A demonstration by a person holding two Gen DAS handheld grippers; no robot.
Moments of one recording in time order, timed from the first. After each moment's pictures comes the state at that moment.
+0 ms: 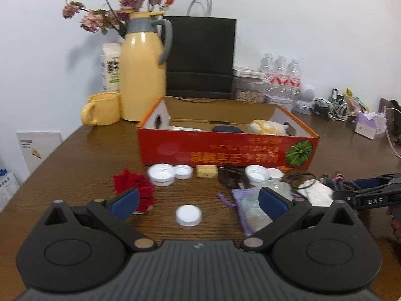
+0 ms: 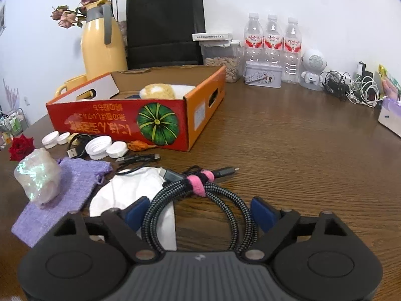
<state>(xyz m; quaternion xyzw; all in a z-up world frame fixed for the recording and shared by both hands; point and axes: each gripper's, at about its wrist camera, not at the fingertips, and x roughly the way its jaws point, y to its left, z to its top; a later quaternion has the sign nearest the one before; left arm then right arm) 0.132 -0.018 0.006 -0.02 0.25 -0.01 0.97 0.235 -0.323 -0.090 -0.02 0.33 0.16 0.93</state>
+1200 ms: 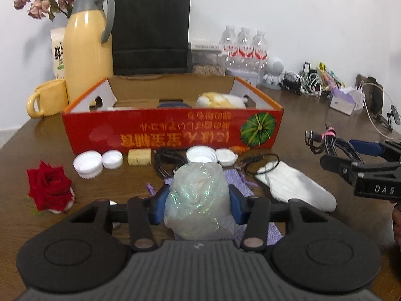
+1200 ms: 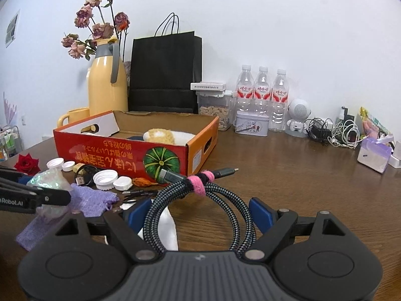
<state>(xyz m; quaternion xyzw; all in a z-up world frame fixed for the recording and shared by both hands) 0.173 -0.077 -0.020 -0.01 0.28 -0.07 0.96 0.195 -0.321 -0.069 -0.04 0.21 0.13 0.97</state>
